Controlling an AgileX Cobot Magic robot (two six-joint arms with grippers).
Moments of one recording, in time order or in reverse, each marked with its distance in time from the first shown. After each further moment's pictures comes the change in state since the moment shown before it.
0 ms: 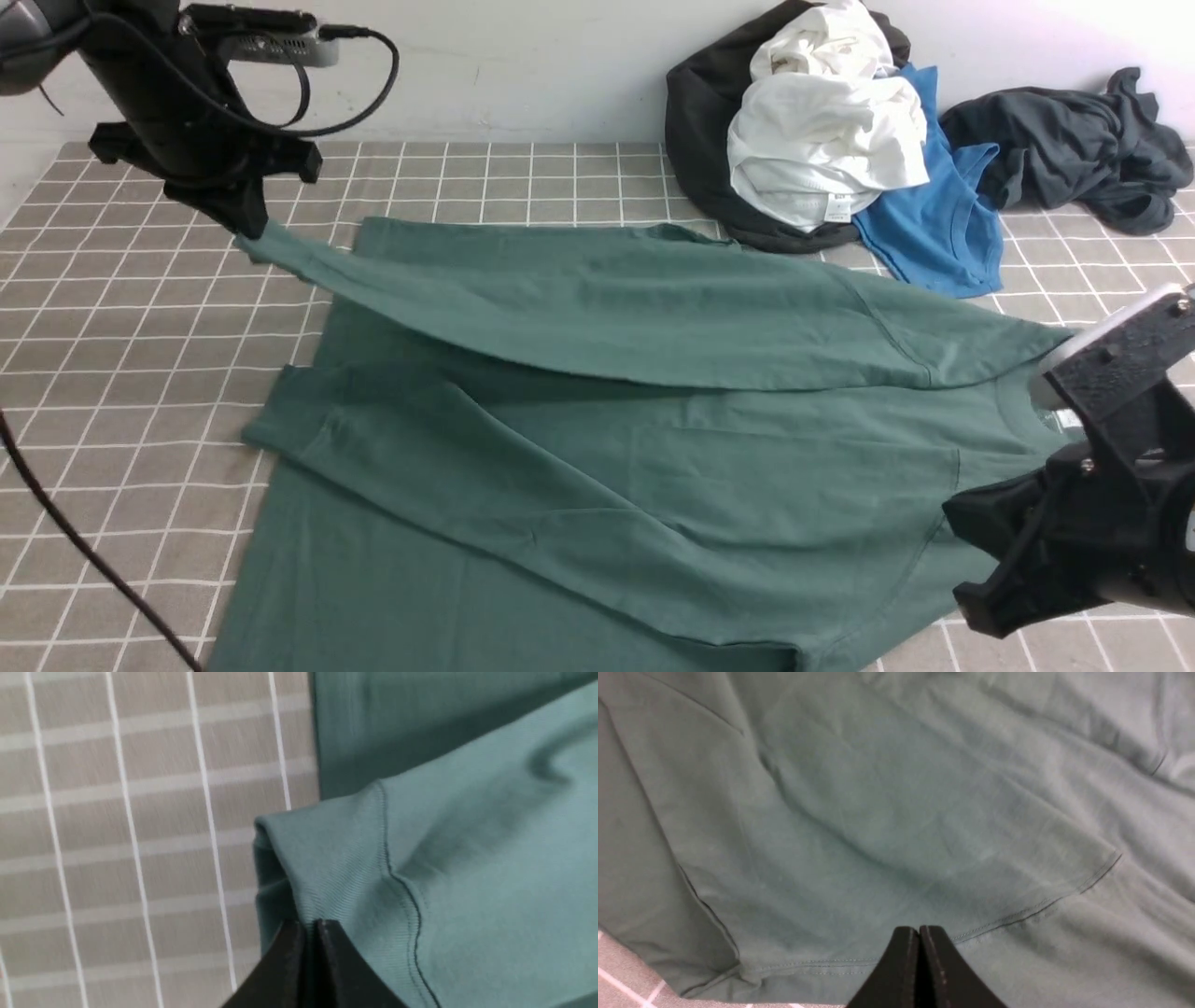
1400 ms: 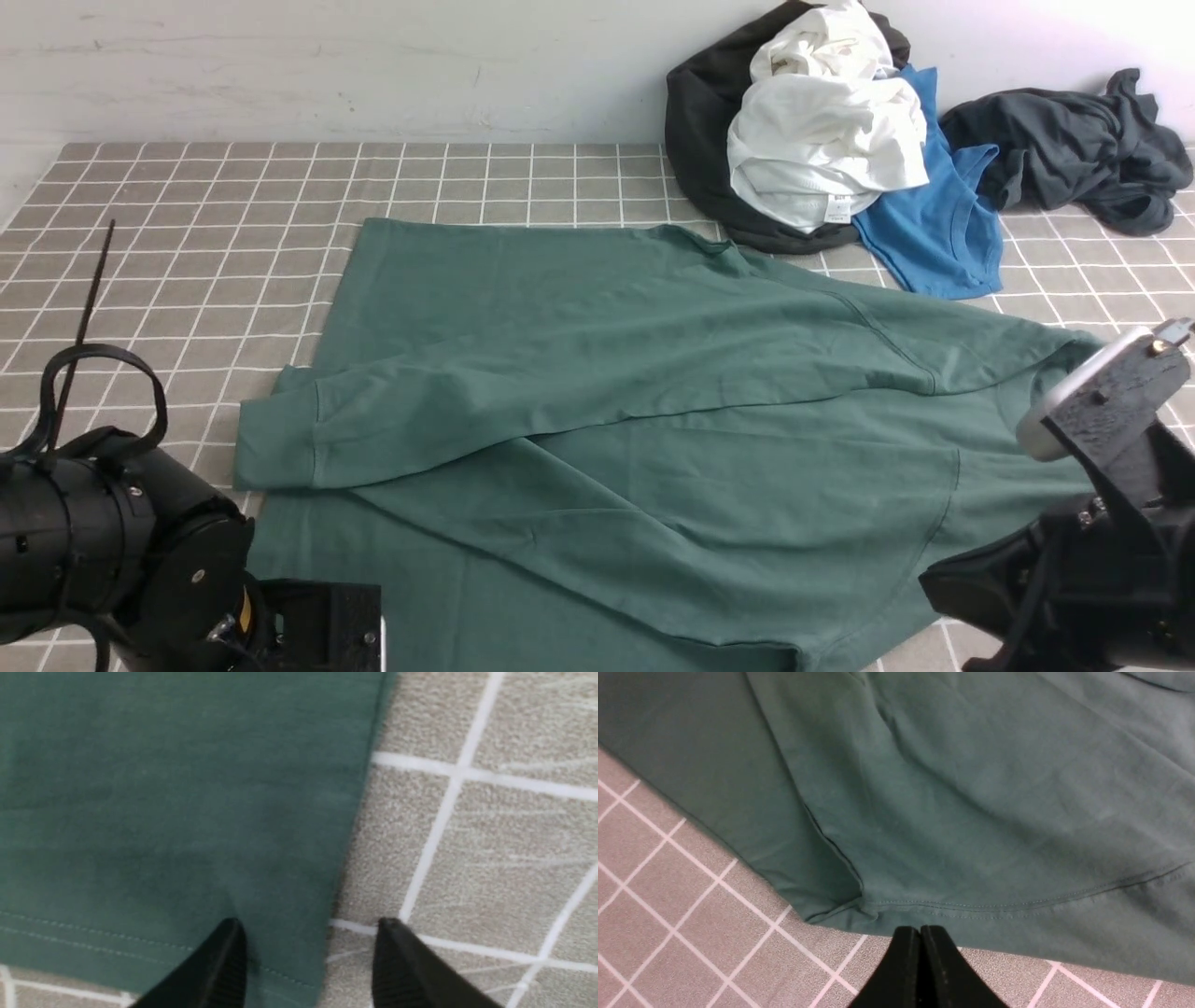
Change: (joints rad) right arm 0.000 -0.032 0.000 0.331 0.180 -0.301; left arm -0.384 -0.543 1.356 0.233 -0.521 0.704
